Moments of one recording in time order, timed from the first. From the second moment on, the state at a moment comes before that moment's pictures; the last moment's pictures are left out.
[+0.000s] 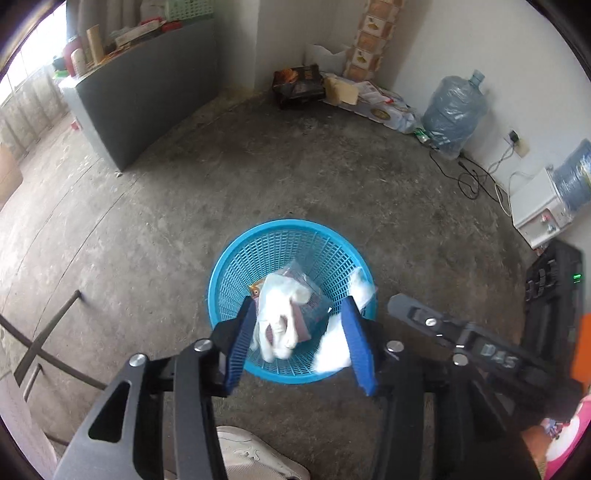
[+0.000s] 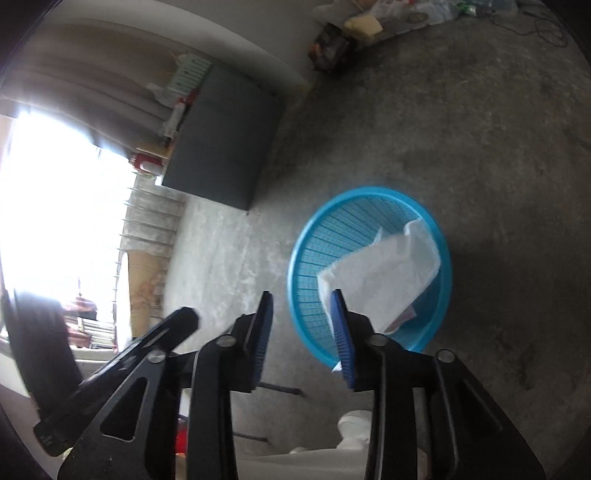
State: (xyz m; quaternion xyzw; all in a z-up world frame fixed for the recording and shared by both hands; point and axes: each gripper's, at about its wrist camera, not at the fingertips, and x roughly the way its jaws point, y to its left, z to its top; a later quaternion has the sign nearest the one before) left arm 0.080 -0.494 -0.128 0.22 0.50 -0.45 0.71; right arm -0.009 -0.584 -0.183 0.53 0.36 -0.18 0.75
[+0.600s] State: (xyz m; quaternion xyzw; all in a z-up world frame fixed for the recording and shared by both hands) left arm 0.066 -0.385 -0.019 0.18 0.44 -0.46 0.75; right arm -0.033 -0.524 -0.113 0.43 0.39 -0.19 0.79
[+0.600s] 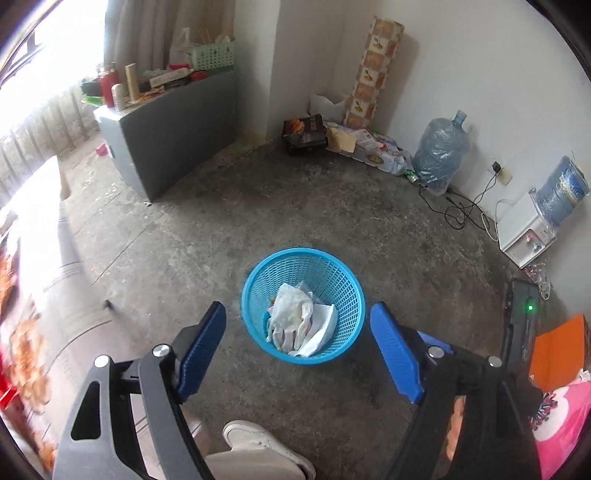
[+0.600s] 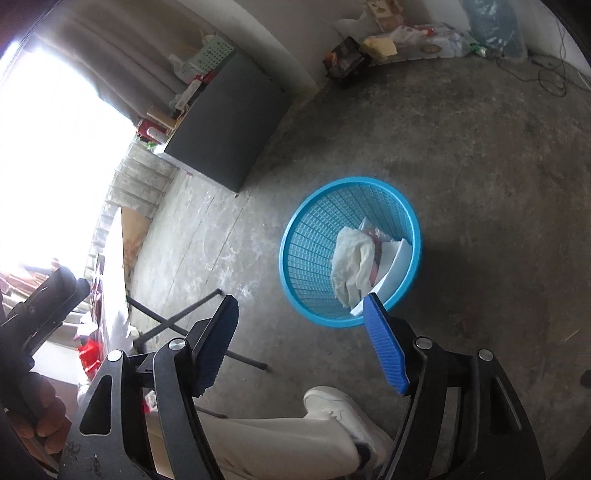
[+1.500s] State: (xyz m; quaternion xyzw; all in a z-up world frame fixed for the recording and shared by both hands) left arm 0.173 0.018 0.005 -0.16 0.43 -0.20 0.86; right arm 0.190 -0.297 -0.008 0.35 0.45 0.19 0.80
